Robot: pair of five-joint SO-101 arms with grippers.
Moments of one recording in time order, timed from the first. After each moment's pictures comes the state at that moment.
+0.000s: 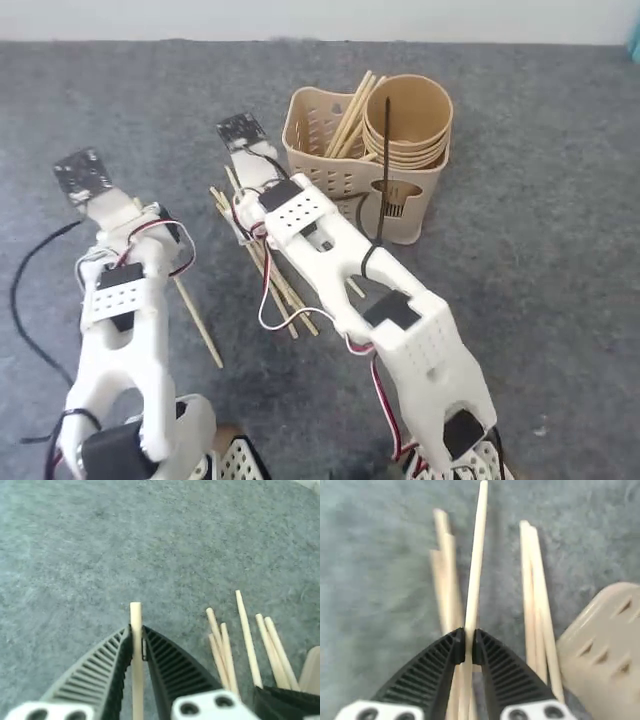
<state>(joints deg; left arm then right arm) -22.2 -24.2 61.3 18.7 17.4 -44.0 35.3 -20.4 54.8 -10.9</state>
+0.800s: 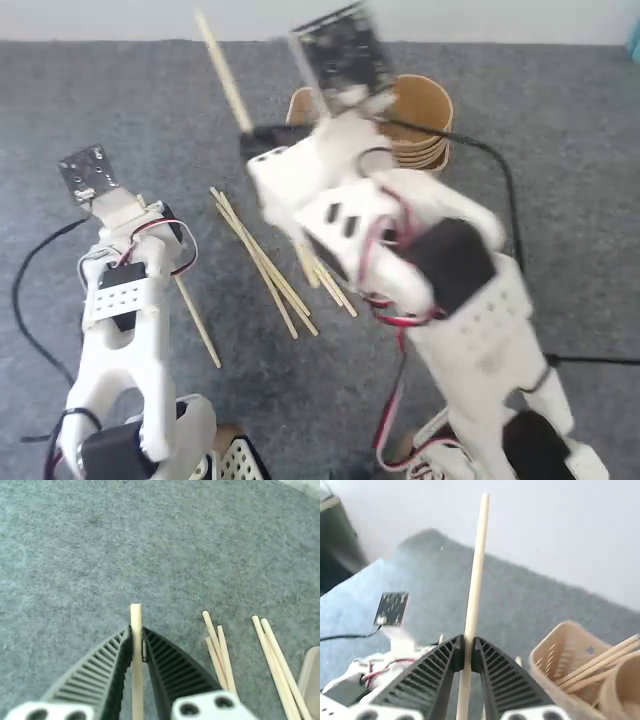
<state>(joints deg) -22.2 -24.2 61.3 18.2 16.7 -42.5 -21.5 -20.5 71.1 -8.0</state>
